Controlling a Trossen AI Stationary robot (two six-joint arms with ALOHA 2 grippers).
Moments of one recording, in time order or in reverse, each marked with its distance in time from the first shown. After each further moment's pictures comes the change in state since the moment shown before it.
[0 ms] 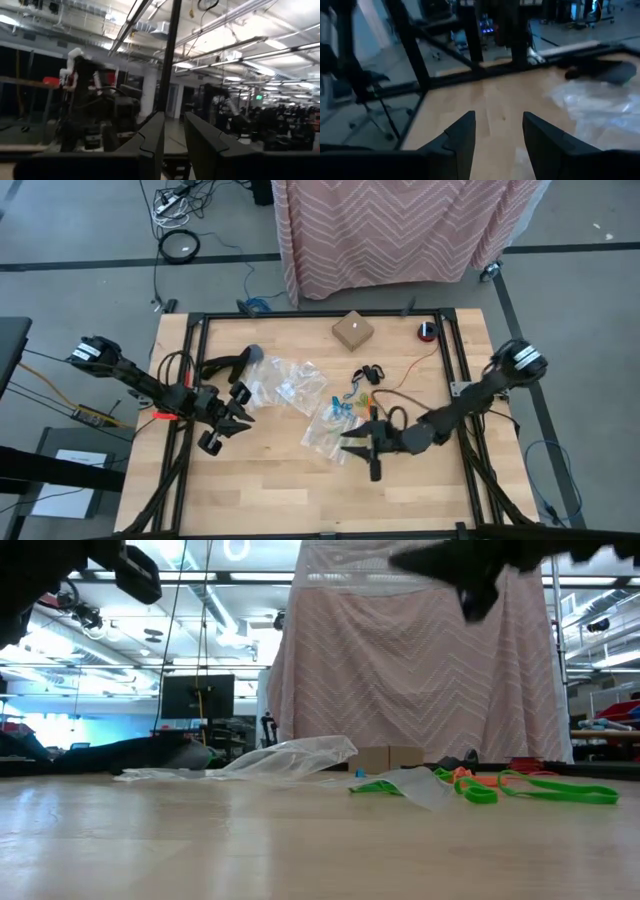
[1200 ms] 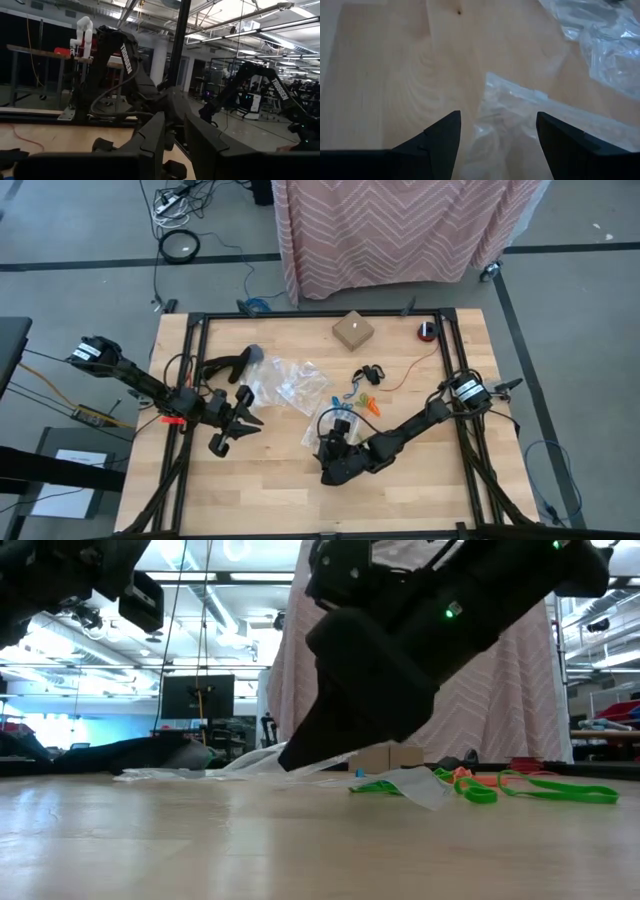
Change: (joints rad) left arm 0.000 0.000 0.000 -0.163 -0.034 -0.015; right arm -0.094 0.490 0.580 -0.784 0.061 0.098
